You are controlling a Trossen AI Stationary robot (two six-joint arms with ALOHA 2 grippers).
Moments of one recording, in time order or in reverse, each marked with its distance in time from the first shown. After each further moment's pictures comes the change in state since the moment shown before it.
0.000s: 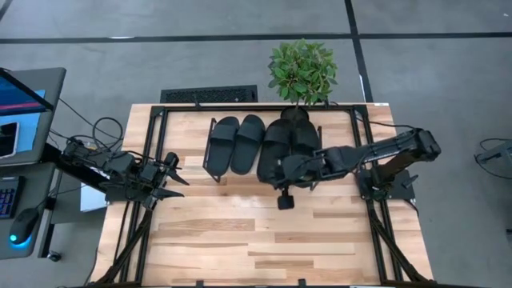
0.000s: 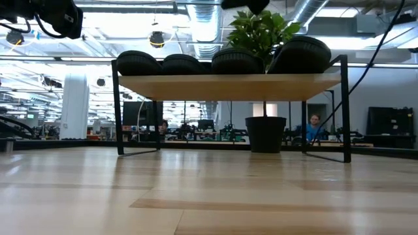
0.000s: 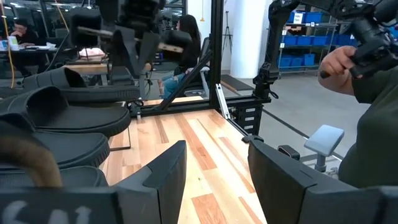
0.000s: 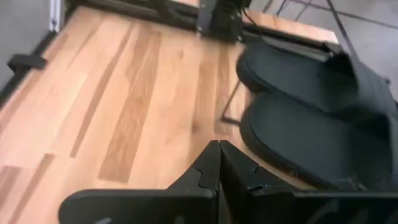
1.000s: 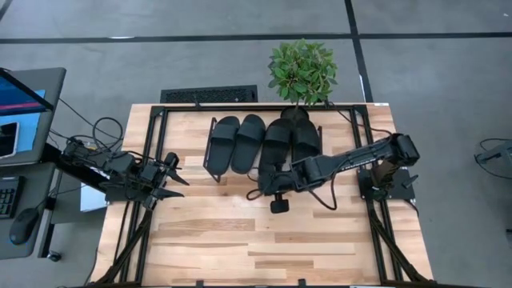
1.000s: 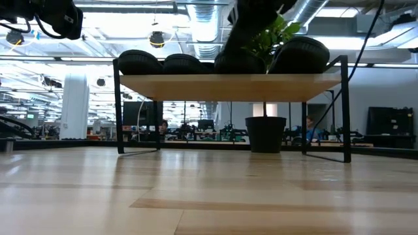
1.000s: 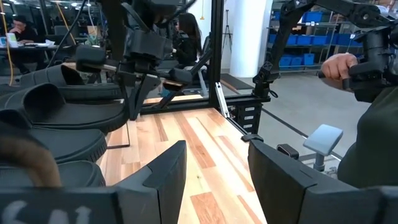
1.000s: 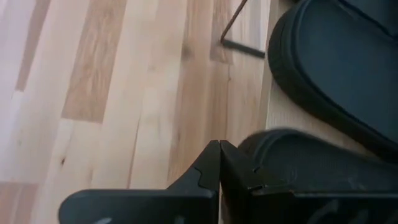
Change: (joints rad) left arm 0.000 0.000 0.000 -0.006 0.001 -0.008; right arm 0.020 0.220 0.163 -0.306 0.108 0.067
